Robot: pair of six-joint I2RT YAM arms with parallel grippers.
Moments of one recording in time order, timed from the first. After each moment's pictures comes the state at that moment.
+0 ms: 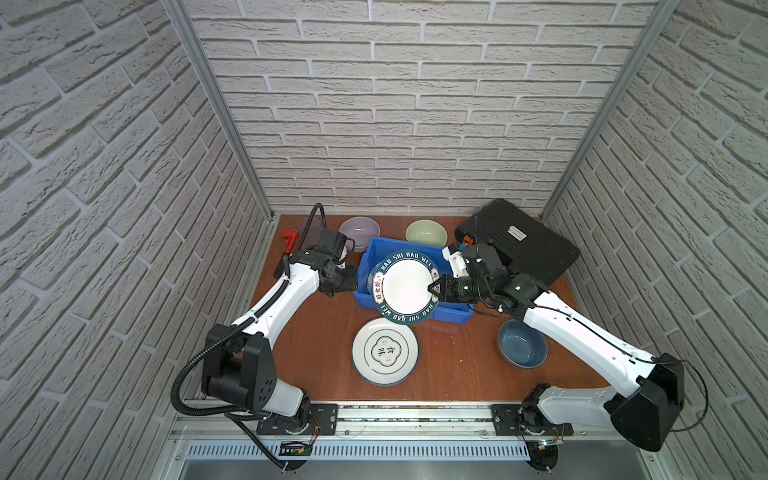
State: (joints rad) left arm -0.31 1.48 1.19 -0.85 0.10 -0.32; right arm 0.58 1.29 1.14 -0.61 -0.20 0.67
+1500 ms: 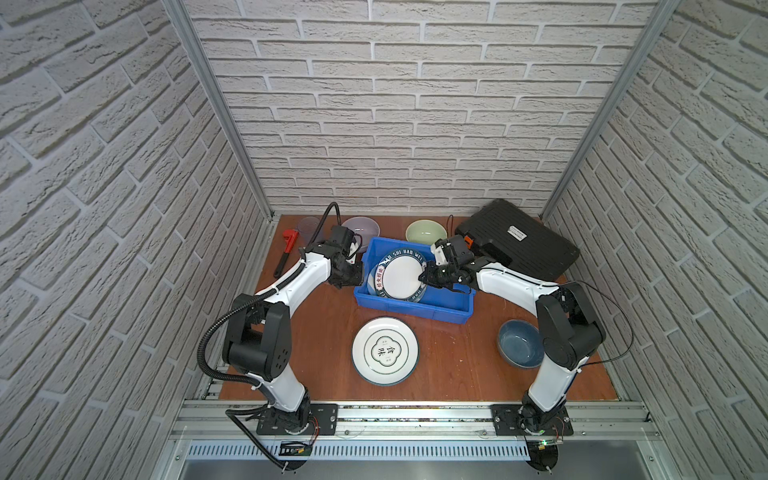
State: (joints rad) left arm -0.31 1.66 1.26 -0.75 0.16 -0.23; right arm 0.44 1.81 1.22 -0.32 -0.32 0.68
